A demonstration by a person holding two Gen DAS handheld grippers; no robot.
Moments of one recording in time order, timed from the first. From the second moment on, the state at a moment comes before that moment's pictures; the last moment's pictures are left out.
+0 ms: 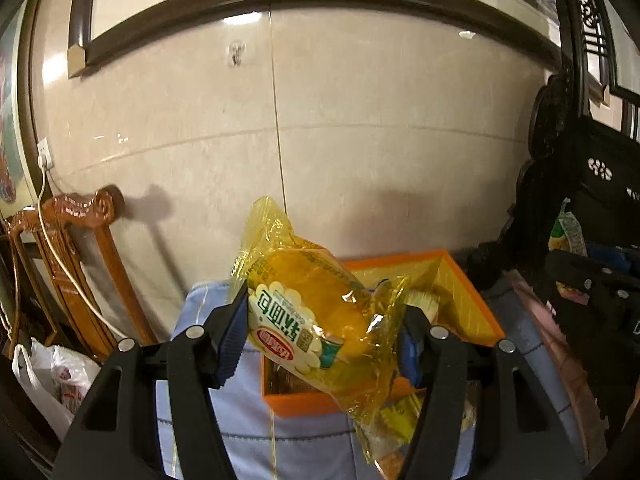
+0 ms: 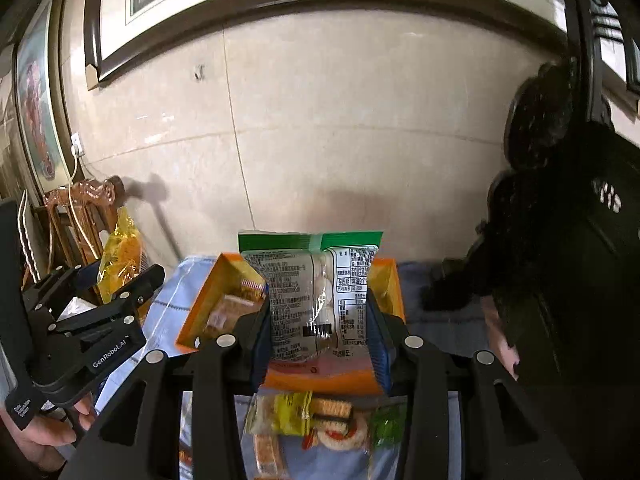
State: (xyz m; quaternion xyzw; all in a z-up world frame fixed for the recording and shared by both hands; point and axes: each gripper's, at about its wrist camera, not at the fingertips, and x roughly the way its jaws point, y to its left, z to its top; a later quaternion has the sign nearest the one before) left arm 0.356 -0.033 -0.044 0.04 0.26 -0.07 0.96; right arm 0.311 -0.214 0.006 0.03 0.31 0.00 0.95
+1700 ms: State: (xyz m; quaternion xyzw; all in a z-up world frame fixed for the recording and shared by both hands) left arm 0.269 0.032 -0.276 0.05 0.41 -0.11 0.90; right arm 0.306 -0.249 -0.231 0.04 0.51 -0.01 0.86
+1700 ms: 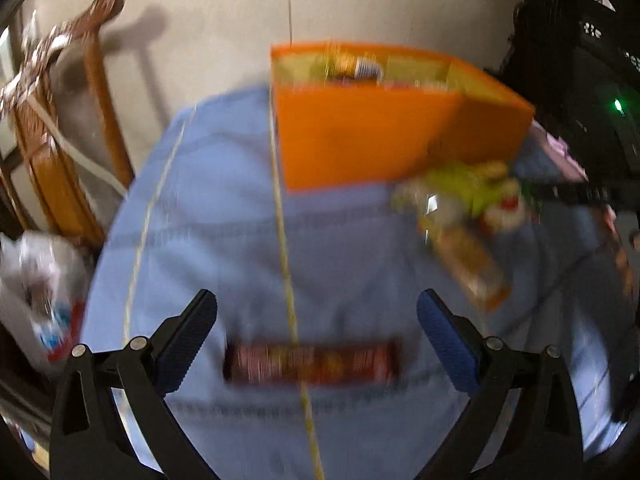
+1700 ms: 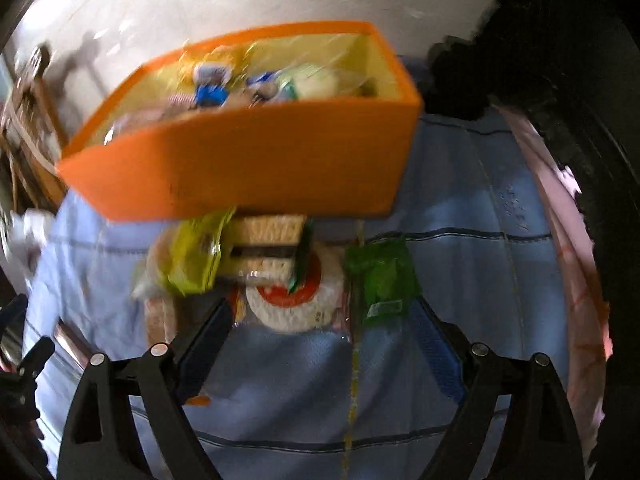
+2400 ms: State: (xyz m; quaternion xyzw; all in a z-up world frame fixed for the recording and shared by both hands) left arm 0.276 0.012 -0.328 0.07 0.41 -0.06 0.91; right arm 0.358 -0.115 -0.261 -0.09 0.52 0.08 0.85
